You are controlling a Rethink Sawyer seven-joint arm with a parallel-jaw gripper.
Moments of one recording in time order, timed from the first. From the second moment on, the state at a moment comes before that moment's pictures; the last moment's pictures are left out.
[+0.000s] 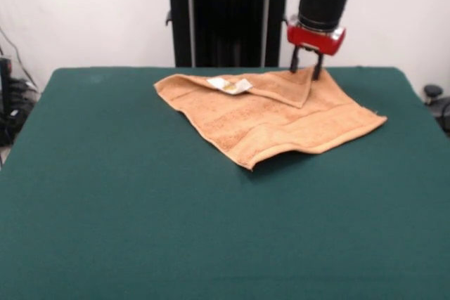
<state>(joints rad) 0.10 -0.56 -0.04 2.30 0.38 -0.08 1.93</state>
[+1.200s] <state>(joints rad) 0.08 -0.56 0.00 2.31 0.38 -0.08 1.93</state>
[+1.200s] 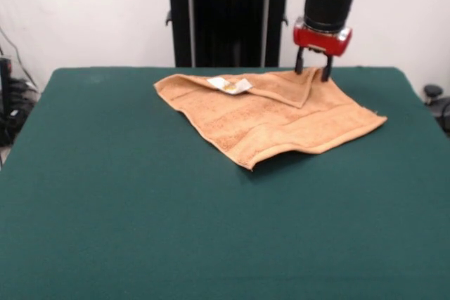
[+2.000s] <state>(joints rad) 0.16 -0.51 -0.05 2.26 0.38 -0.19 1.93</state>
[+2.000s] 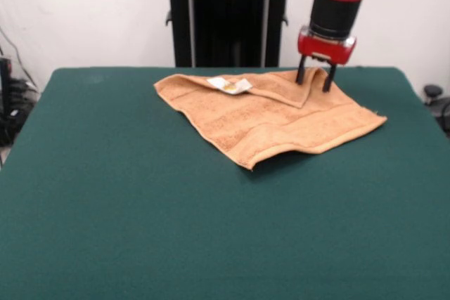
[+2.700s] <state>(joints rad) 0.14 -0.49 -0.07 2.22 0.38 -0.20 1.93</state>
